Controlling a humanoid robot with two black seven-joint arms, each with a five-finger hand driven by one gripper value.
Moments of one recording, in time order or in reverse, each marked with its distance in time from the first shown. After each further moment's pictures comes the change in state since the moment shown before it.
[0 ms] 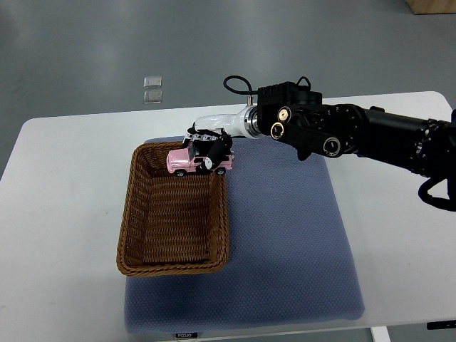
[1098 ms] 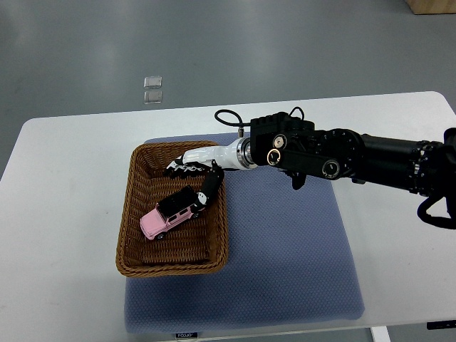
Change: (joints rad) left arm 0.000 0.000 0.002 0.004 0.000 0.001 0.001; right arm -0.071 0.000 0.009 0.095 0.059 0.006 0.023
